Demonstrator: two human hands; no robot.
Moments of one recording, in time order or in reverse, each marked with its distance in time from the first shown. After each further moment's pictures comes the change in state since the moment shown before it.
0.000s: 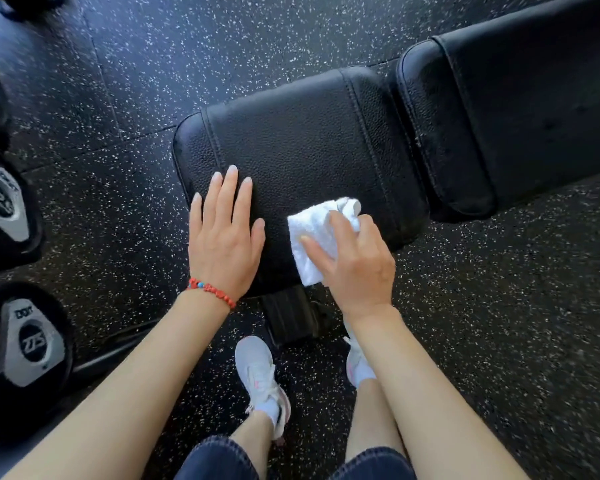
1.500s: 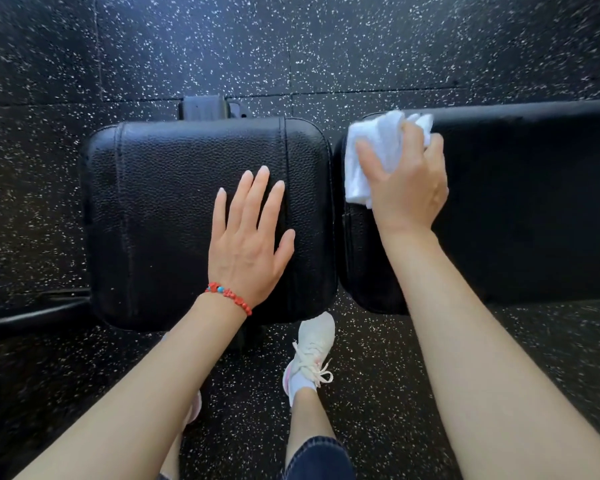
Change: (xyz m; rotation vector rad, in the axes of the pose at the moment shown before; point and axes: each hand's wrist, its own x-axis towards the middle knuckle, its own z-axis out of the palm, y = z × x) left_hand 0.086 0.140 0.041 -0.007 -0.010 -0.147; right_hand 0.194 0.161 0.008 0.054 -0.050 0.140
